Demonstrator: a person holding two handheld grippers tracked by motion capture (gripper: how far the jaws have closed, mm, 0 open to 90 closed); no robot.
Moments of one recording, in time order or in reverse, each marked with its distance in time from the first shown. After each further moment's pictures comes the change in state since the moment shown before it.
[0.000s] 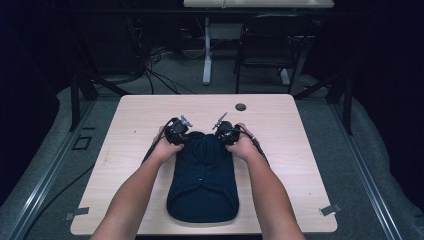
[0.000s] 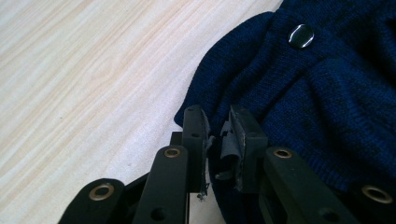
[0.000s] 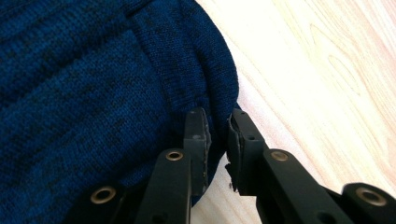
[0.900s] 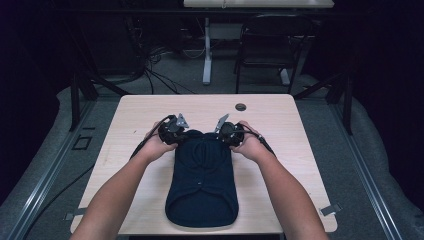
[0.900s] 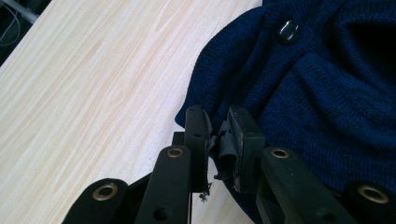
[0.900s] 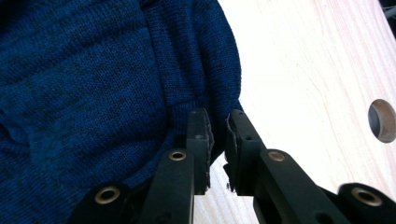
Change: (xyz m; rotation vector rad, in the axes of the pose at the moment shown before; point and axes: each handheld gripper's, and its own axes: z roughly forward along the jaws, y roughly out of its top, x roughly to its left) left arm 0.000 0.004 -0.046 -0.037 -0.035 0.201; right arm 0.008 -0.005 -0.041 -0.079 -0.007 -0.203
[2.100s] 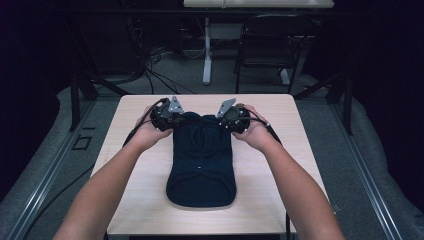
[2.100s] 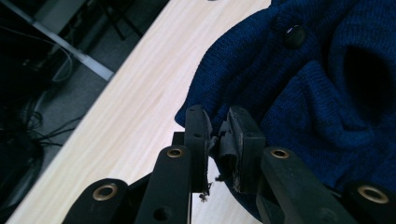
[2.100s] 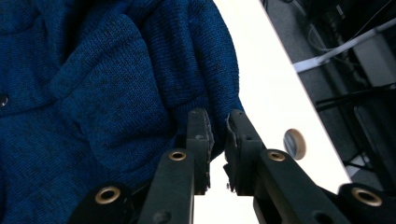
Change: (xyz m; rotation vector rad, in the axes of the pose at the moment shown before) left arm 0.017 0.035 -0.067 -0.111 0.124 0.050; right arm -0.020 0.023 -0.070 -0.123 -0.117 -0.028
